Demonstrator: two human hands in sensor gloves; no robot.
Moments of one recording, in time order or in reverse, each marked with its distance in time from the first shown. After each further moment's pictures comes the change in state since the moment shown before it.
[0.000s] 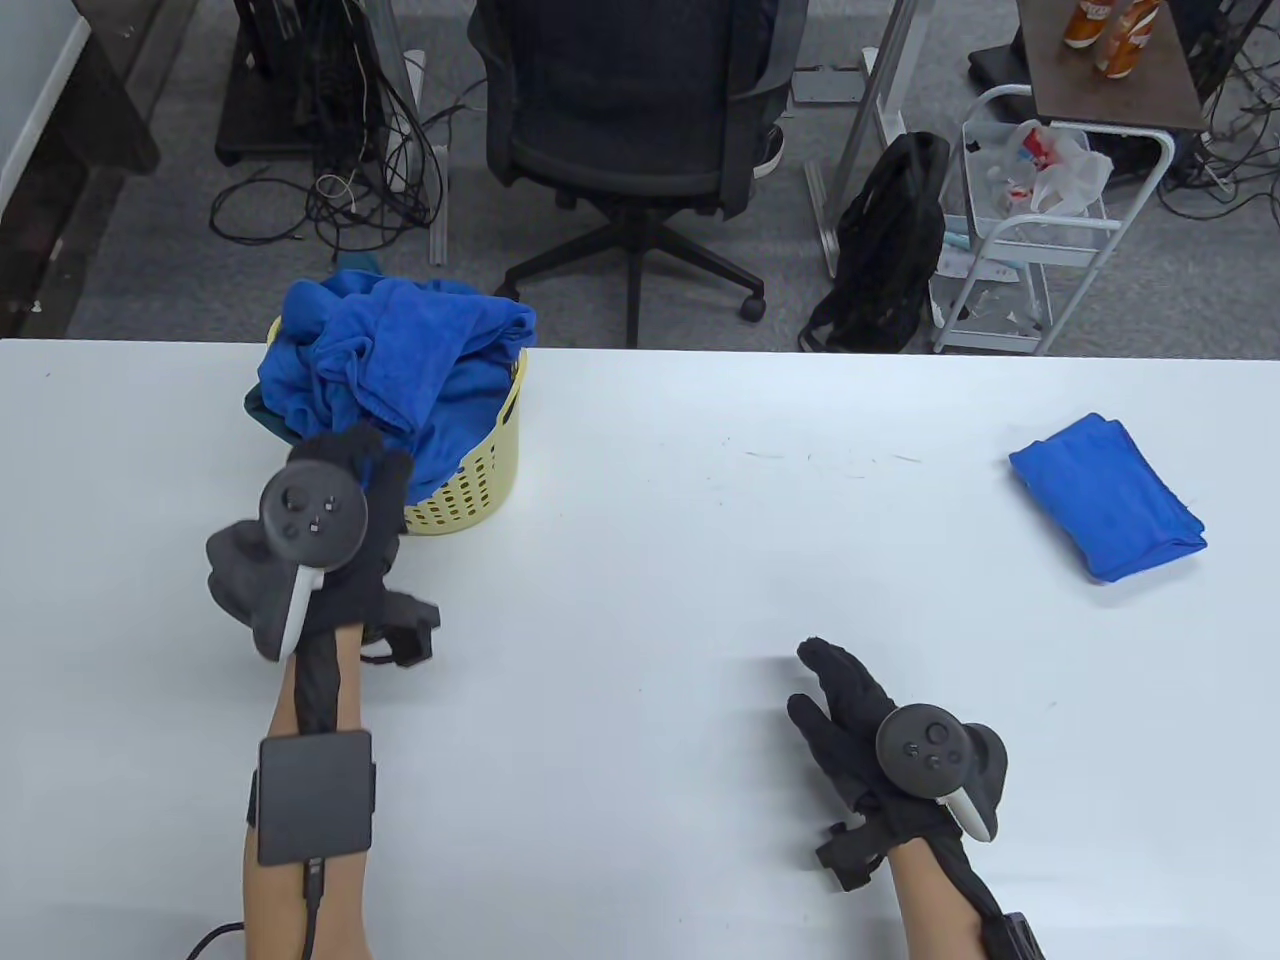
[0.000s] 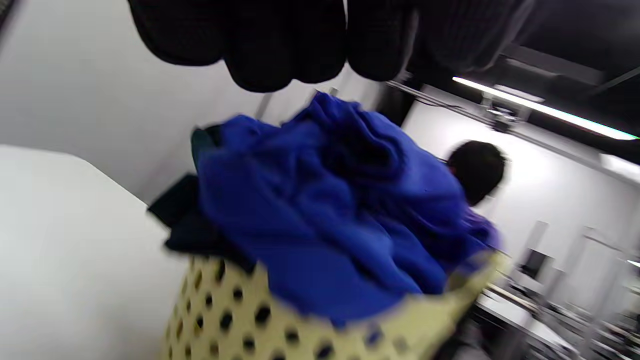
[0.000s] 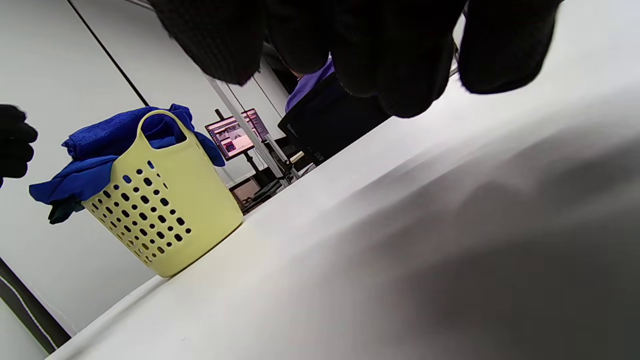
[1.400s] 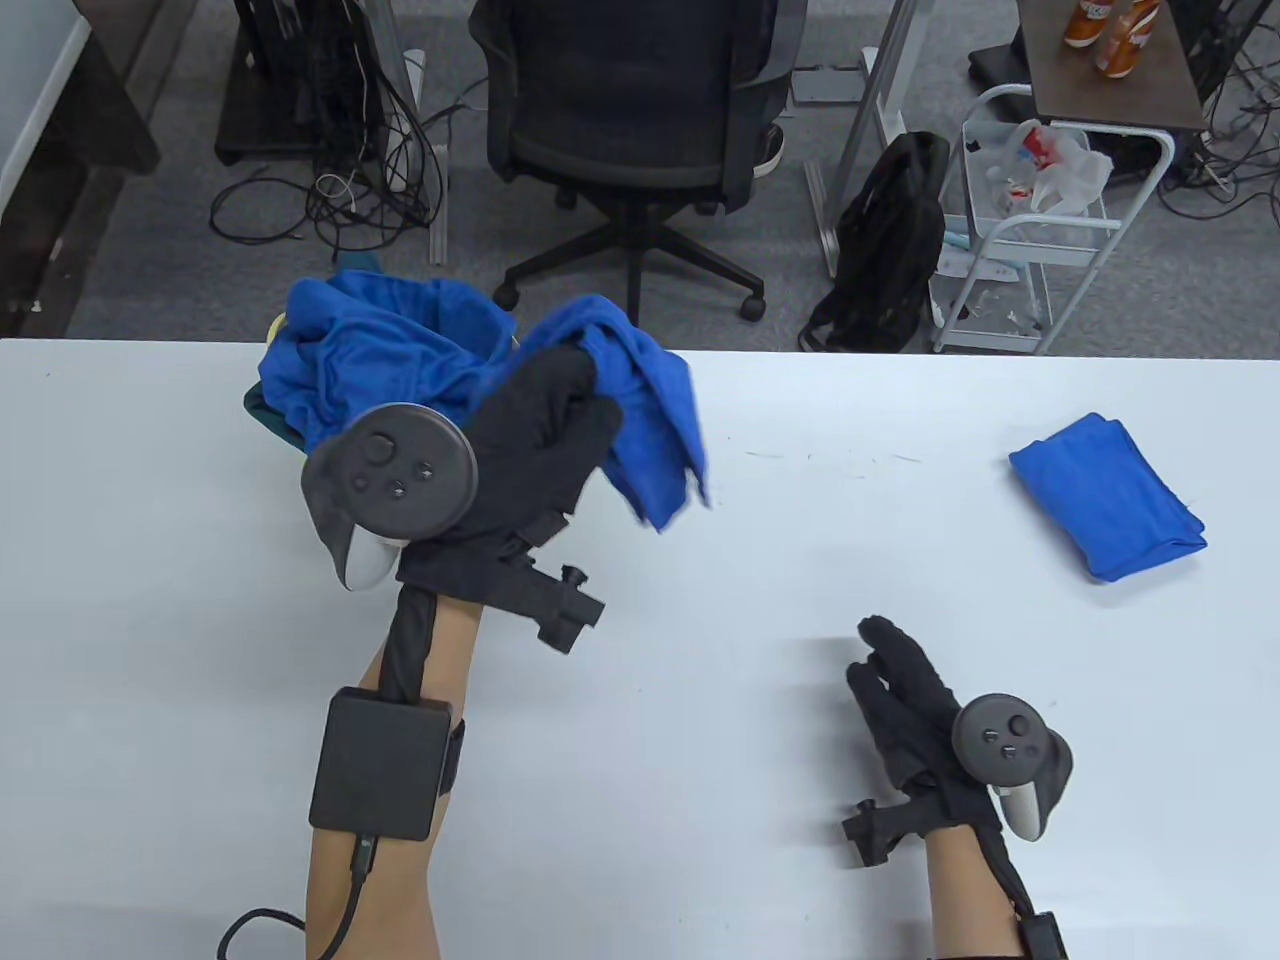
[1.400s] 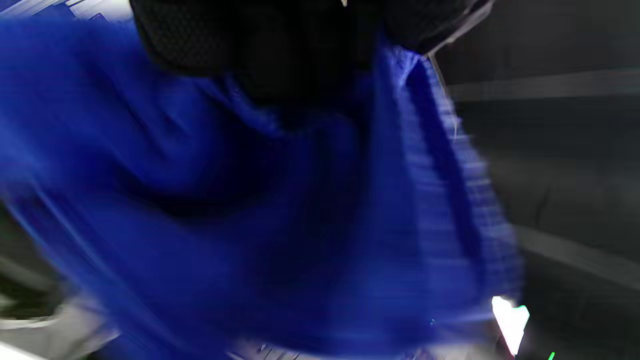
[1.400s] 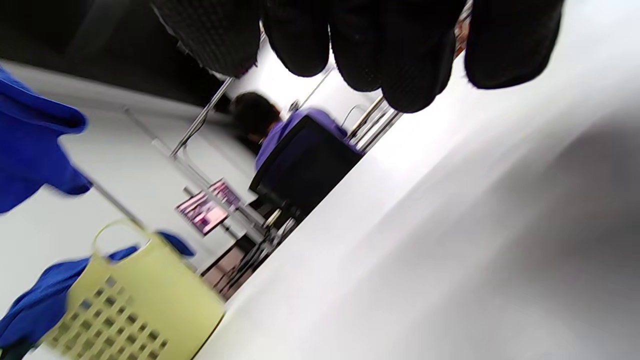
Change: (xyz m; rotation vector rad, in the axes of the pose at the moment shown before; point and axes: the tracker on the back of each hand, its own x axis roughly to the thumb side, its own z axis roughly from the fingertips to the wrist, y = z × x) left_hand 0.124 0.047 0.076 -0.340 -0.812 0.418; right_hand -0.051 -0.042 0.007 -0.205 0.157 -0.219
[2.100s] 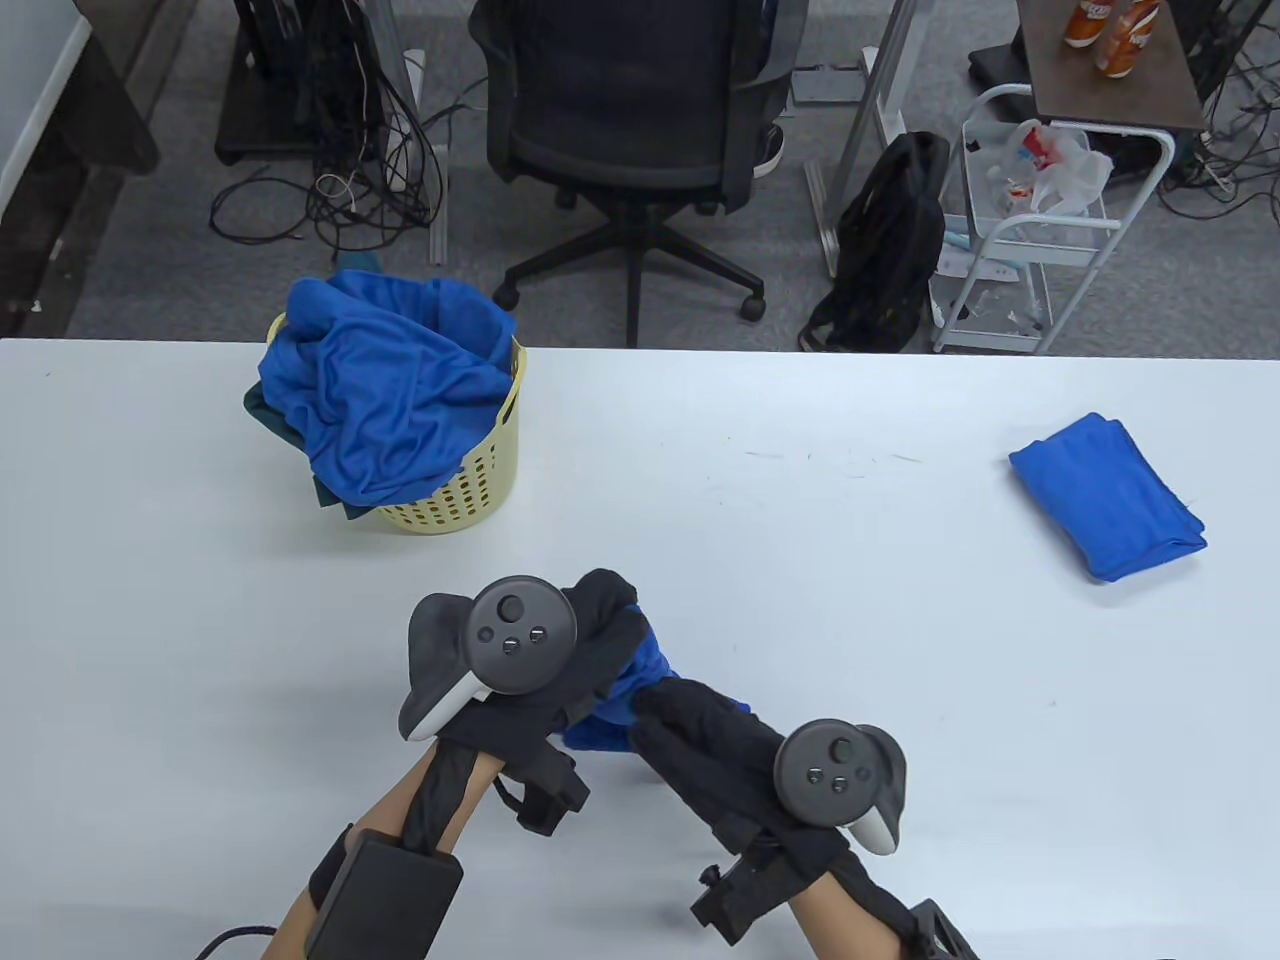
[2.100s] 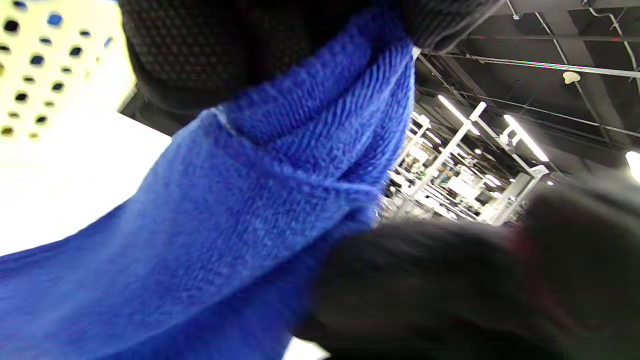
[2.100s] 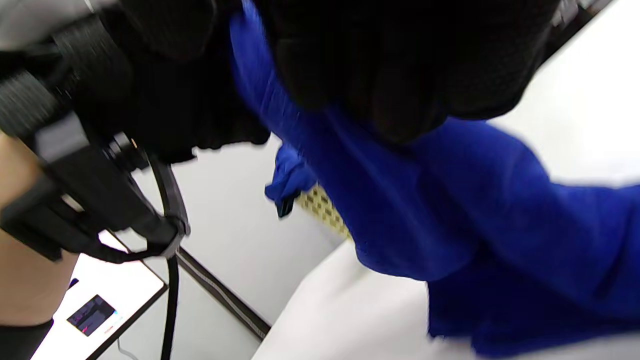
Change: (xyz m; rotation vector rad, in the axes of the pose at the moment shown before) left_hand -0.032 -0.092 0.082 -0.281 0.196 0.017; right_hand 0.179 0.097 0.044 0.437 -0.312 -0.127
